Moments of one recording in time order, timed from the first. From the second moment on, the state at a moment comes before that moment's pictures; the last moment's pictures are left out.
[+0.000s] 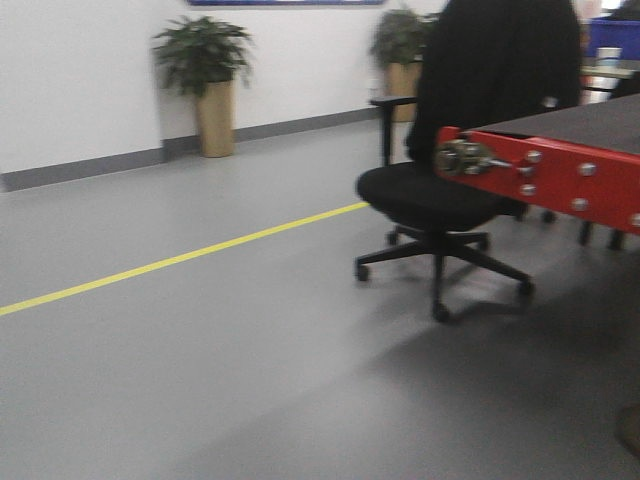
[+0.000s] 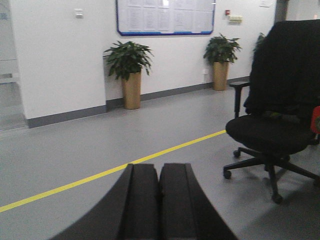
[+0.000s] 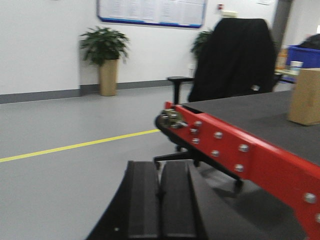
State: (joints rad) left arm 0.05 0.00 0.00 0.12 0.00 -0.06; right arm -0.01 0.00 0.00 0.03 0.04 -0.03
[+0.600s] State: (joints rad) left arm 0.05 0.00 0.00 0.12 0.00 -0.06; right arm -0.01 0.00 0.00 0.03 0.04 -0.03
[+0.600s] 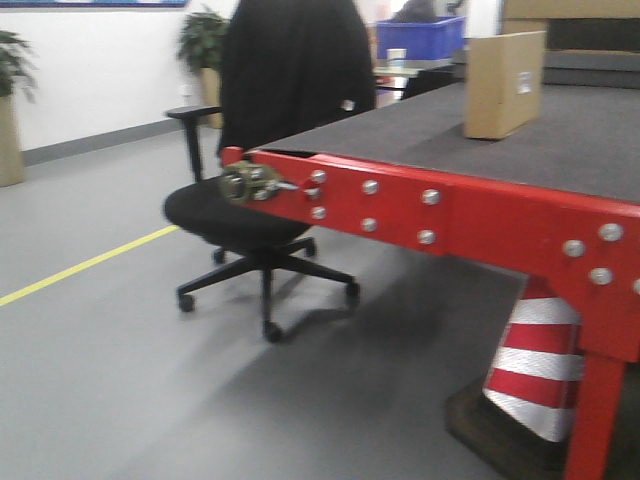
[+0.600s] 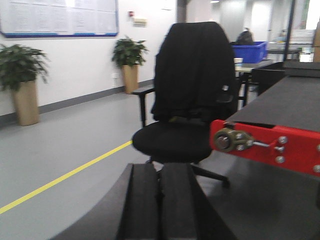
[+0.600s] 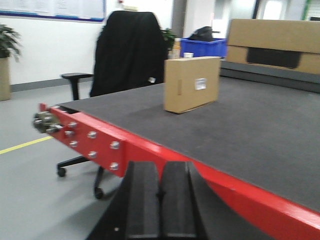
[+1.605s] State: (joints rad) left arm 0.05 0.00 0.00 0.12 0.00 -0.06; right arm -0.01 0.00 0.00 0.03 0.04 -0.03
